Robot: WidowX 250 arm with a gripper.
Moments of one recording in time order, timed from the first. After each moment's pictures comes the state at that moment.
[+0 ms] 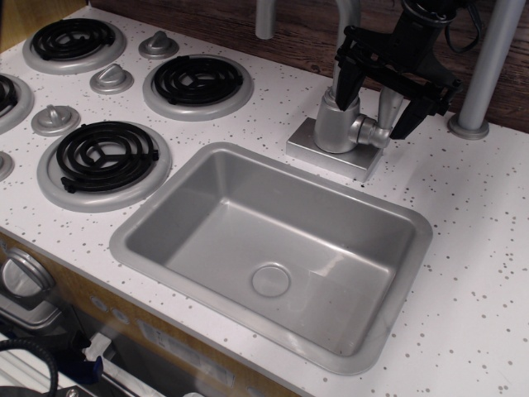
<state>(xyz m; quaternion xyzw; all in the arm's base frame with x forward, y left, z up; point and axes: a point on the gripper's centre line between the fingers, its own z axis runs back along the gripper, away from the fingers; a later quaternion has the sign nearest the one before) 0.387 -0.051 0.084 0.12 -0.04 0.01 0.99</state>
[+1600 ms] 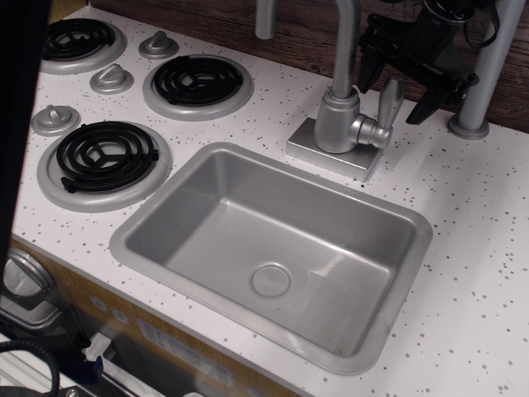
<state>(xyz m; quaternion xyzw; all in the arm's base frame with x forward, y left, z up) 0.422 -0.058 0.082 0.14 -0.10 -0.03 0.98</state>
